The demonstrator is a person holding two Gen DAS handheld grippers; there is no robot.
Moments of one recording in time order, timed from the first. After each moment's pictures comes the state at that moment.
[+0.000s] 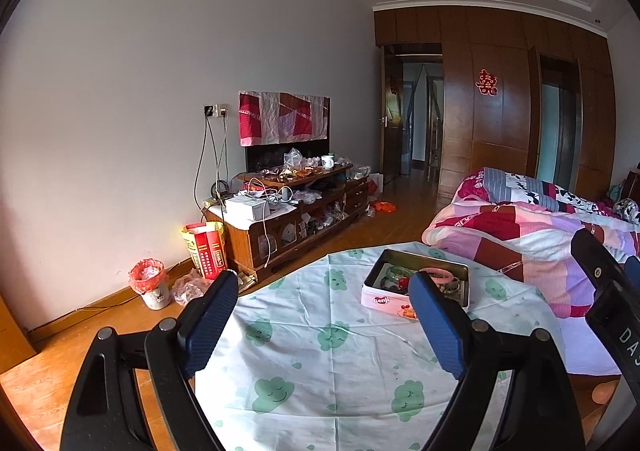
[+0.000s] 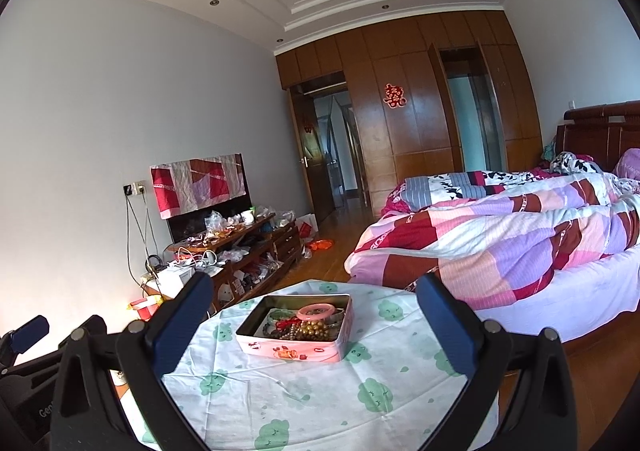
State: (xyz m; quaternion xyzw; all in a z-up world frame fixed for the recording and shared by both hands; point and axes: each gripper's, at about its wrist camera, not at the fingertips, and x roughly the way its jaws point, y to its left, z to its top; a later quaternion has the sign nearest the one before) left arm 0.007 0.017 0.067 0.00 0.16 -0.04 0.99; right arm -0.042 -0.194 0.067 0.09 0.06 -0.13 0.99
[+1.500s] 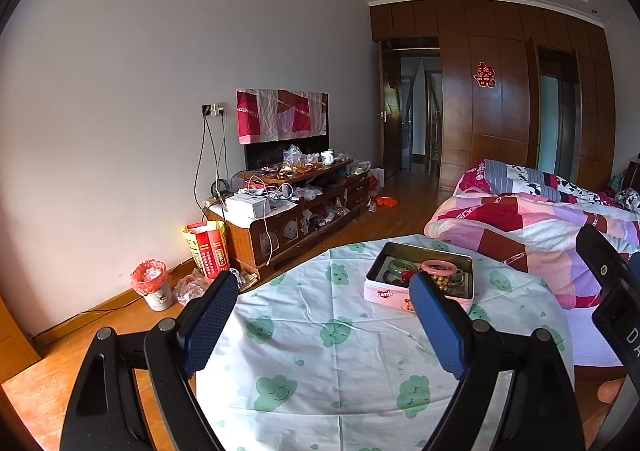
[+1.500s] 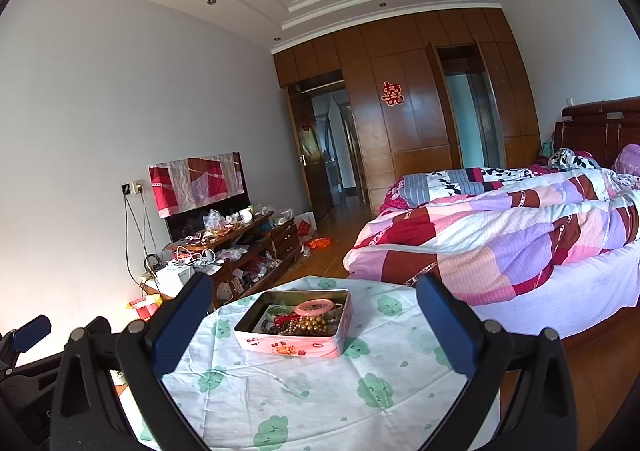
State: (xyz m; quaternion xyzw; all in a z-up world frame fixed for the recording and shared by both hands) left arm 0.008 0.012 0.059 0.01 0.17 -0.04 0.98; right arm -0.042 -0.194 0.064 0.09 0.07 -0.13 0.98
